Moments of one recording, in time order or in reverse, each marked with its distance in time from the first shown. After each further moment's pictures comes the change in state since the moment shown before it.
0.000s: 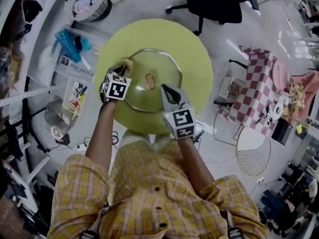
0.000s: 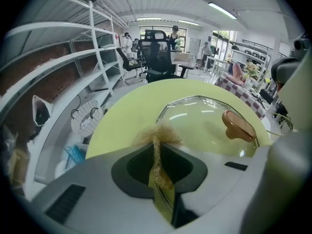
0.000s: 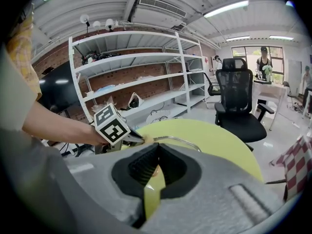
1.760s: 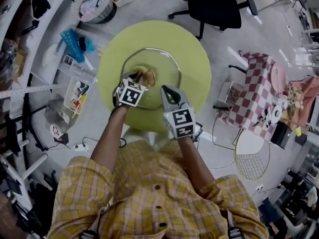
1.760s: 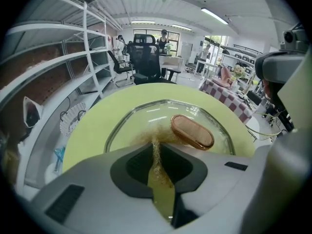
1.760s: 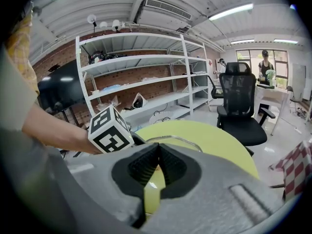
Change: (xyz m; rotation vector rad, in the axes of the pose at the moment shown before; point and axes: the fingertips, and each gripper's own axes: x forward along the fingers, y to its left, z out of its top) left arm -0.018 -0.091 -0.002 0.026 -0.037 -0.097; right arm -0.029 0.015 -0.009 -0.032 -0.025 0.022
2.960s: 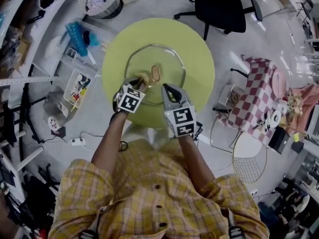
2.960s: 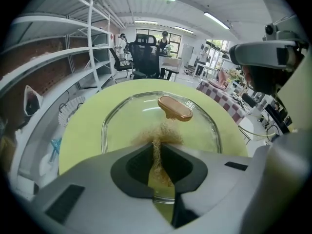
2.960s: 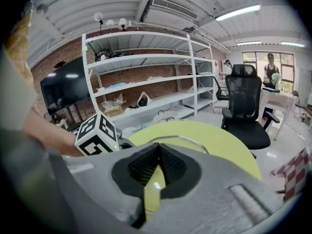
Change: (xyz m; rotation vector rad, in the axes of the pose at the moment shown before) left arm -0.026 -0.021 -0.052 -0.043 -0.001 -0.037; right arm -0.001 0.025 -0.004 -0.064 0.017 0.038
